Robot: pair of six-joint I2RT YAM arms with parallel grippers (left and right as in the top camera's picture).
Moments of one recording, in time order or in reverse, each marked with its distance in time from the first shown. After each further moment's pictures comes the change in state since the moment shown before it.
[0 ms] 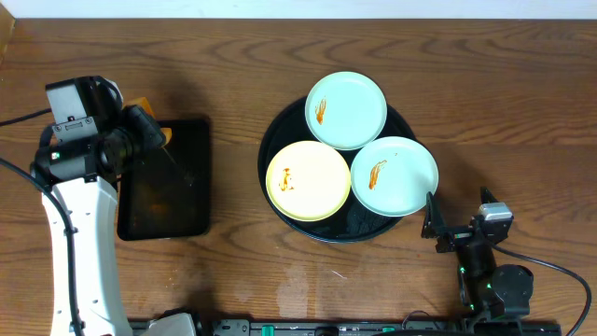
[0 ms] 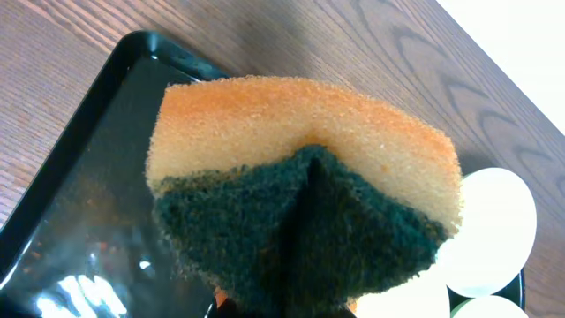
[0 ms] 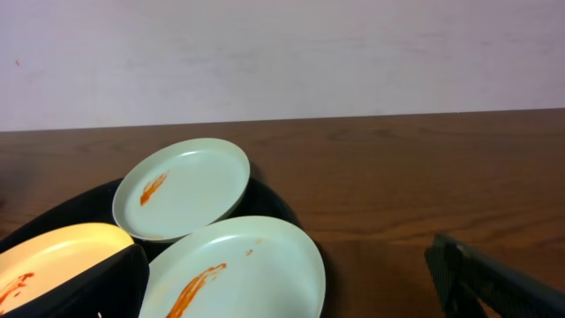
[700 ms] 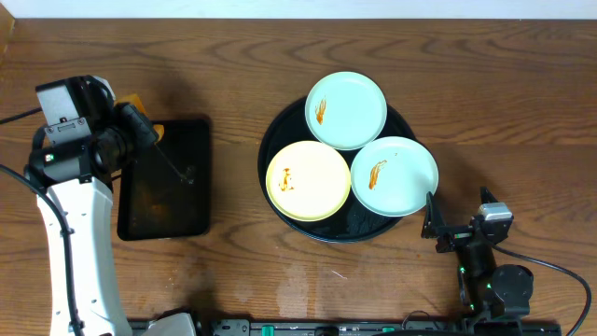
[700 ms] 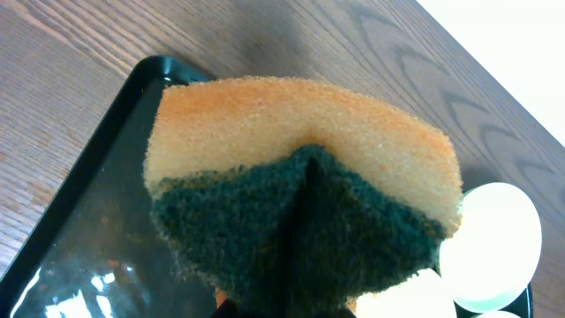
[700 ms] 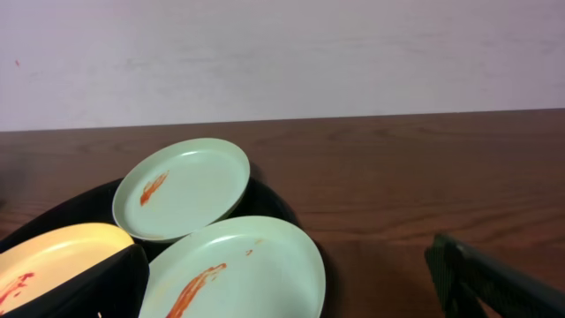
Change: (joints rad) left arm 0.031 0.000 0.000 0.030 0.000 0.026; right arm 0.000 0.000 0.000 0.000 0.000 0.000
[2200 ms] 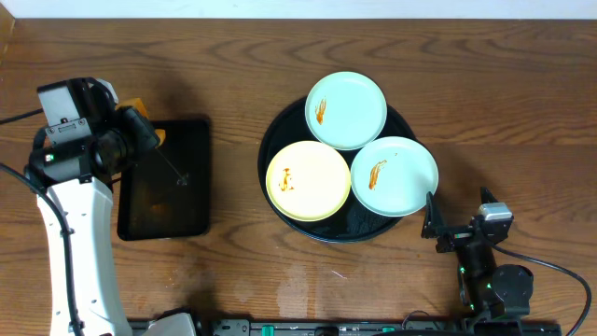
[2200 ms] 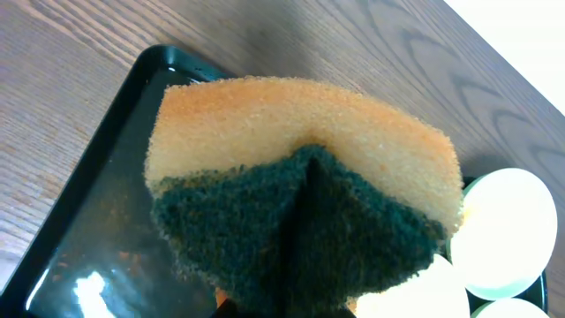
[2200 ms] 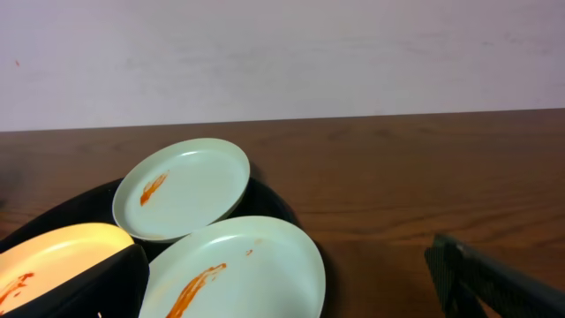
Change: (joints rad) left arm 0.000 0.000 0.000 -0.031 -0.005 0.035; right arm 0.000 0.000 0.000 0.000 0.000 0.000
